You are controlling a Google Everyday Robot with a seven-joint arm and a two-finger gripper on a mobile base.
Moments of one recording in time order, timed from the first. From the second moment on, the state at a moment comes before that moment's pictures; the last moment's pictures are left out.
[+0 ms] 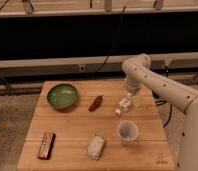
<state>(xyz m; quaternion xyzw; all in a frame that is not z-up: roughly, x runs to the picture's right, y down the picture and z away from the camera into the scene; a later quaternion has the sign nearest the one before) 0.205 0.059 0.846 -0.32 -0.04 -0.18 0.93</state>
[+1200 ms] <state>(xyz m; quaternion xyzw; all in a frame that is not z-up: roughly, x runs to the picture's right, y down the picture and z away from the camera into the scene) 0.202 0.086 0.893 -0.34 -0.07 -0.18 0.92</state>
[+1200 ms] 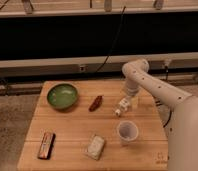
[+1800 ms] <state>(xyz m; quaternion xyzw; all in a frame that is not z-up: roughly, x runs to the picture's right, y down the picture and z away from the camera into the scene) 0.201 0.097 0.904 -0.35 -0.08 -0.18 0.92</state>
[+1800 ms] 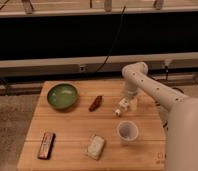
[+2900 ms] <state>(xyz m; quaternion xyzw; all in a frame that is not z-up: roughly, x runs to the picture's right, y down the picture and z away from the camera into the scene) 0.198 0.106 0.902 -0.36 -0.09 -0.18 0.91</state>
